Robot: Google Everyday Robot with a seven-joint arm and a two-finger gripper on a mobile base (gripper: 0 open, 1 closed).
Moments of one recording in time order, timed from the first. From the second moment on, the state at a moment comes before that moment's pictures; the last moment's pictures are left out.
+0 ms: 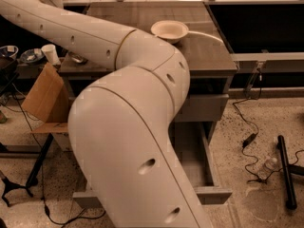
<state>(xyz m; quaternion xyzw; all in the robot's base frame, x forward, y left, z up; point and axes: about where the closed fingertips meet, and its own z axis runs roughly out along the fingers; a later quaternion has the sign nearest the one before) 0.775 0.224 0.861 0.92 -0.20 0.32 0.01</state>
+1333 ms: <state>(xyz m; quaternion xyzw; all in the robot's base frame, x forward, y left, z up) 0.788 0.222 0.853 0.92 -0.21 0.32 -0.01</state>
